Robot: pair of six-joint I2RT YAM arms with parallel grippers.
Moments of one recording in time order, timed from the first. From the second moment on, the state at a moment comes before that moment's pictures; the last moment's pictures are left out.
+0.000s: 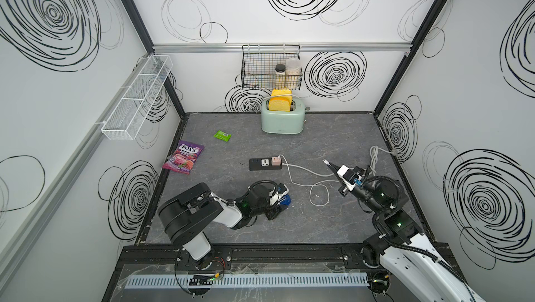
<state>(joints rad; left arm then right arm) -0.84 1.63 0.36 0.67 0.16 0.05 0.48 0.49 0.43 0.07 -0.30 -0.44</state>
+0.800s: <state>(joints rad) -0.55 1.27 0.76 0.00 0.83 0.47 0.49 0.72 0.72 -0.33 -0.50 -0.39</state>
